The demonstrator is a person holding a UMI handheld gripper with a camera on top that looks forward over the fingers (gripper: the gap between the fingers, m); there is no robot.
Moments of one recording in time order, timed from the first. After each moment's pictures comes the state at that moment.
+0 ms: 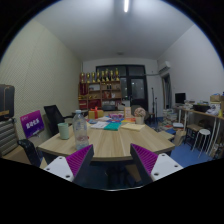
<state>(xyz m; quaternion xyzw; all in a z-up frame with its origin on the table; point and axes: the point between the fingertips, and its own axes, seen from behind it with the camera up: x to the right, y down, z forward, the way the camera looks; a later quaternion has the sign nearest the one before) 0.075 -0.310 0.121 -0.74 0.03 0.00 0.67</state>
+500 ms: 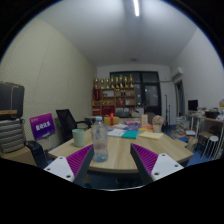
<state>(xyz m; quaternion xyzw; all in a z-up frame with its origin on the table) -0.001 -0.262 0.139 -0.72 -0.02 0.04 0.70</state>
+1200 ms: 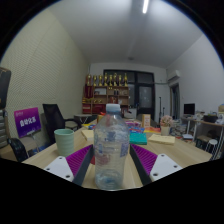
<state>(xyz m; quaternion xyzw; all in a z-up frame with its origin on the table) -0.074 -0.045 0.097 -0.72 0.00 -0.03 0.70</state>
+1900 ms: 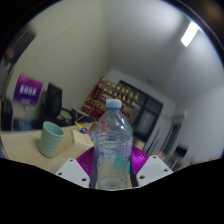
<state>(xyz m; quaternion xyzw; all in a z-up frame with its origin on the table) -0.071 0.015 0.162 -0.66 -0.16 -0.19 0.71</state>
